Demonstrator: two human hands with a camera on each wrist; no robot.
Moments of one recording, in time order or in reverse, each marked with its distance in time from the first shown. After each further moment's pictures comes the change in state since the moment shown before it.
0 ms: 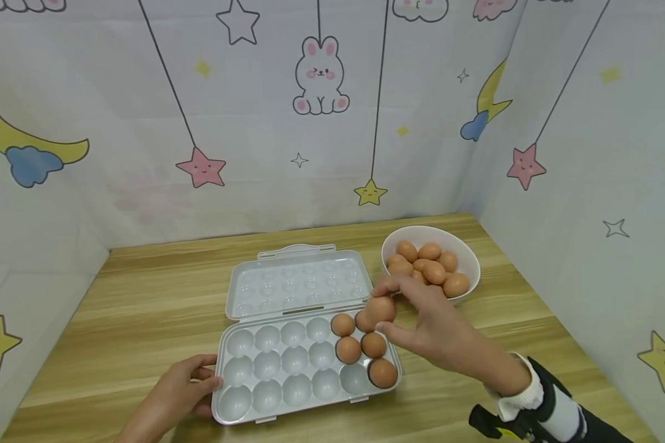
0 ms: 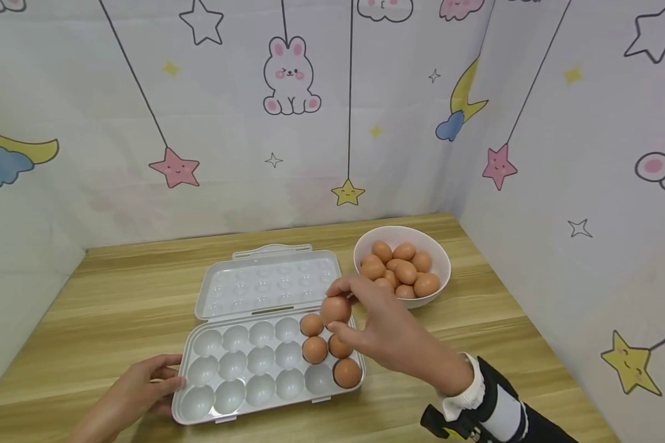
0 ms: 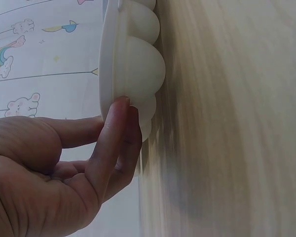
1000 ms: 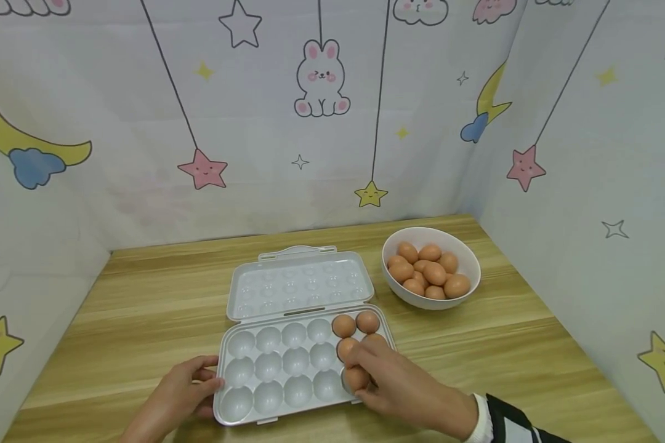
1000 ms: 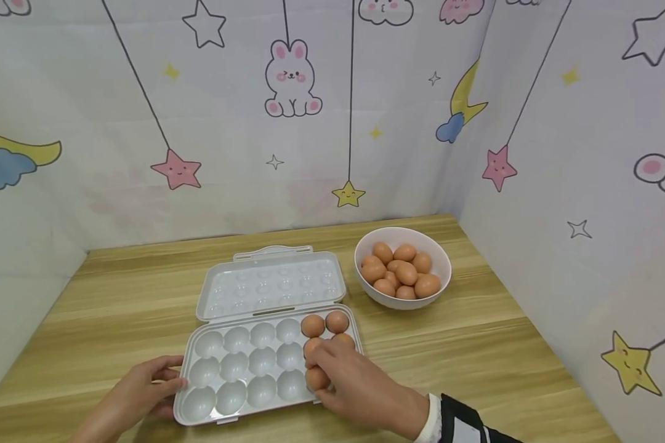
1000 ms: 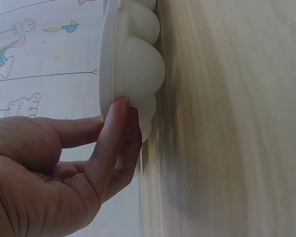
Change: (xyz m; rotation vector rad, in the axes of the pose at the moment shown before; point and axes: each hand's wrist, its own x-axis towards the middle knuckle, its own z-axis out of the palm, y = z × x) left_hand -0.001 -0.001 0.001 -0.033 0.013 -0.024; right_hand -0.051 0.027 0.083 -0.217 -0.221 -0.067
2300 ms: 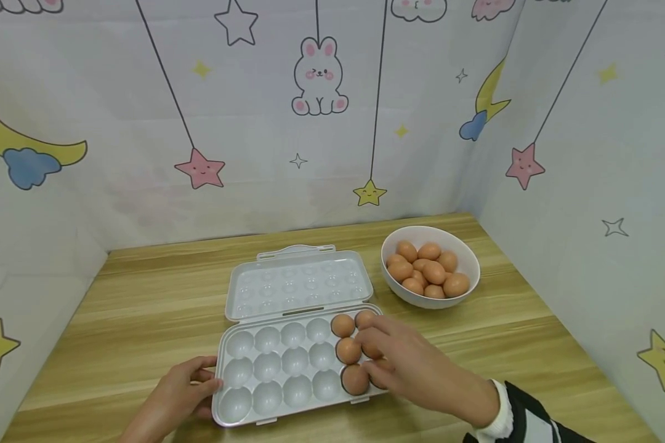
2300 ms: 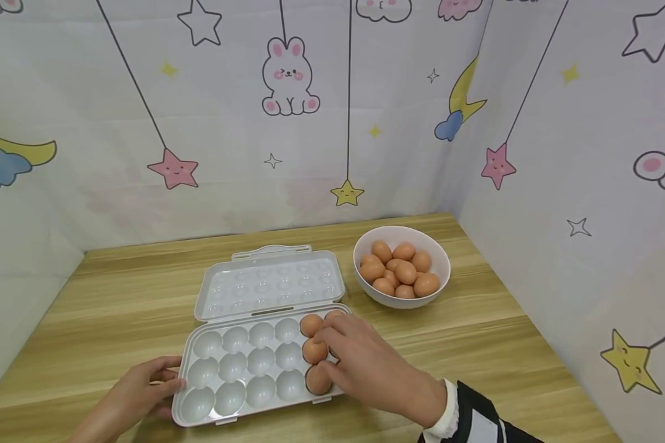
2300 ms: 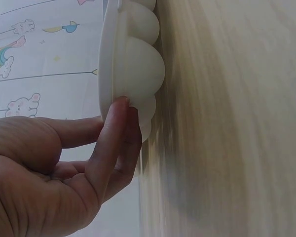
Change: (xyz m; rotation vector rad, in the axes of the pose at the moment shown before) left_hand 0.000 0.002 0.000 0.012 -0.008 0.006; right_hand 0.010 -0.004 -0.042 -0.150 0.049 0.040
